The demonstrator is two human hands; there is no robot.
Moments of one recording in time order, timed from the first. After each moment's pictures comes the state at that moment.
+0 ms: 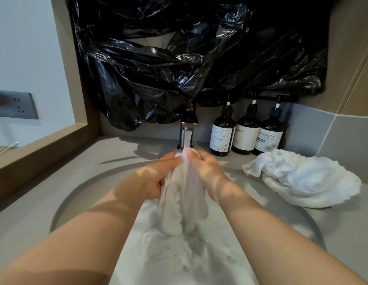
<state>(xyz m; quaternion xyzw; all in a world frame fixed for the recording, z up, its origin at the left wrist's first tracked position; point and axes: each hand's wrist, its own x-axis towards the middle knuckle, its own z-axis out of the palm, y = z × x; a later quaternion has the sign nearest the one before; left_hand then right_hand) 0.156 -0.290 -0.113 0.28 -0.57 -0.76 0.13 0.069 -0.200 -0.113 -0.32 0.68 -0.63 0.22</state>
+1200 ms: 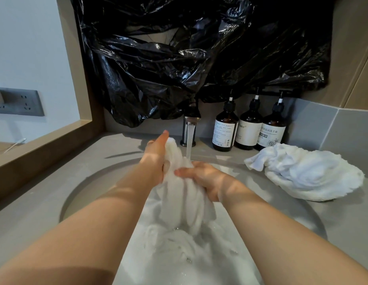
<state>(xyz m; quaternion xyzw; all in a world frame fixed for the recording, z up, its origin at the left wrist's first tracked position) 0.159 -0.289 -0.095 0.38 -0.47 -0.75 0.28 0.069 -0.192 -0.125 -0.28 0.68 -0.52 0.42</state>
